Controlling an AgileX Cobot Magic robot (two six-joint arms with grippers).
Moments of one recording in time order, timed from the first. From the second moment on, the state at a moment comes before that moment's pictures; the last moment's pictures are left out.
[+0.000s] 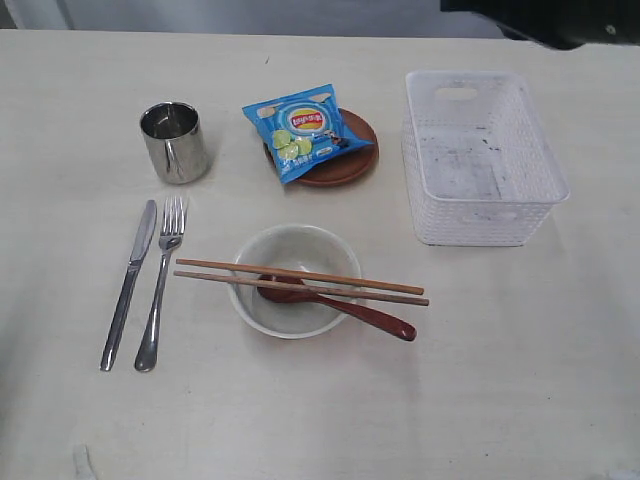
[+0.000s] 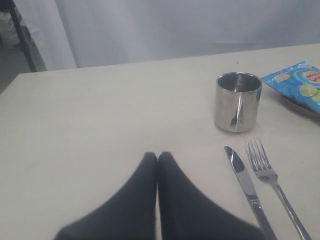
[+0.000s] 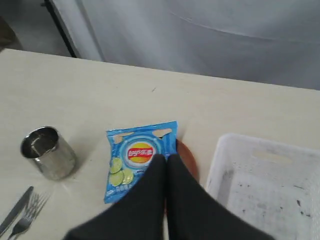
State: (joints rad) left arm -0.12 0.00 0.00 0.15 0.35 -0.08; right arm 0.42 1.18 -0.84 0.24 0.21 -0.08
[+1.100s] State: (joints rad) left arm -0.12 0.00 0.00 0.15 0.35 -0.08; right arm -0.02 0.13 -0.23 0.25 0.27 -0.15
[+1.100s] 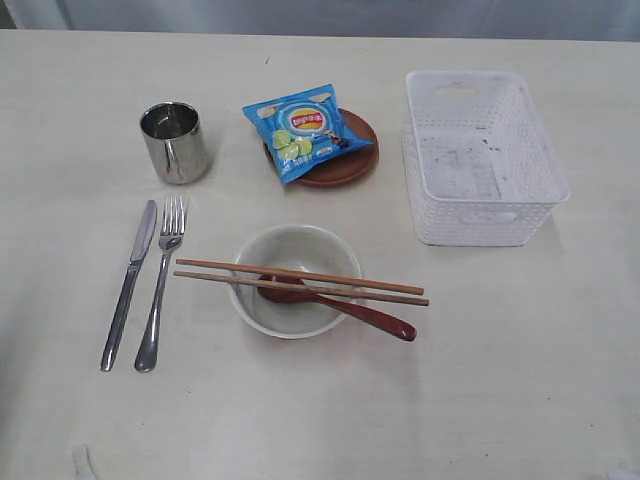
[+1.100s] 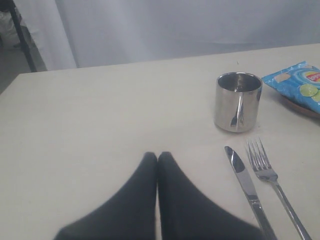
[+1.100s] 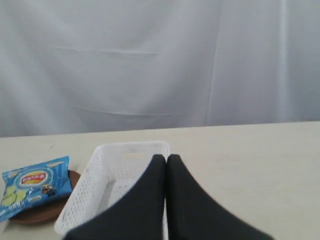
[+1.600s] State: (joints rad) left arm -0.12 0.00 0.00 0.15 0.35 -0.08; right arm 0.01 0.02 -0.08 0.24 0.27 -0.15
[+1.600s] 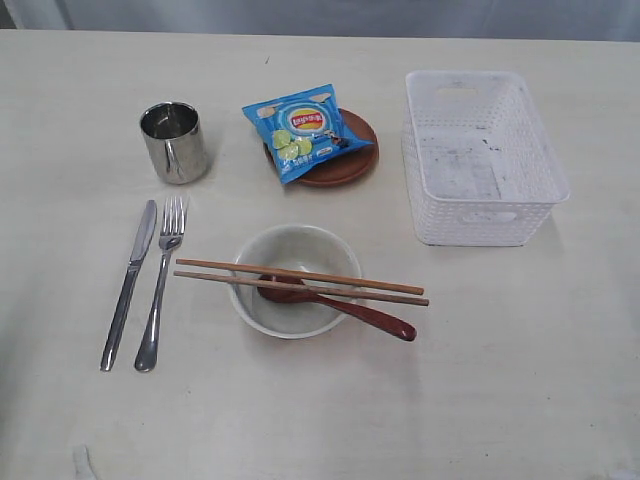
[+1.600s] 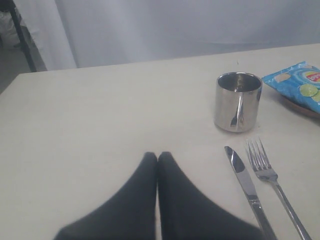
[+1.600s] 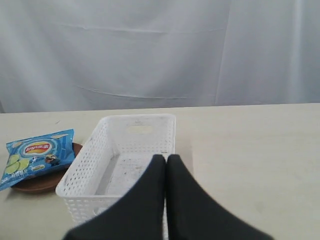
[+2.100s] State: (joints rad) left arm -0.12 0.00 0.00 0.15 0.35 -0.08; right arm 0.01 0.01 0.00 -0.04 0.30 0.09
